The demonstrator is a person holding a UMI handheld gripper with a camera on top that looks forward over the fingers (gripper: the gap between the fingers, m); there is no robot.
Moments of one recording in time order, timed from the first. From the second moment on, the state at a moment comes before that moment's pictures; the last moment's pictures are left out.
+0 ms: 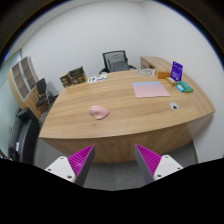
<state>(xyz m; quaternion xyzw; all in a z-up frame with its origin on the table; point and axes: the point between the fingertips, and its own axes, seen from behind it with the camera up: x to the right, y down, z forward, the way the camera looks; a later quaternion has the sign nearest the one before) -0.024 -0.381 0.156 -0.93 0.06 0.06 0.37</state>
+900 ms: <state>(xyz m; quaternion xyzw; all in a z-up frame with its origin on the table) -0.133 -0.197 0.017 -0.88 -0.06 0.03 0.46</state>
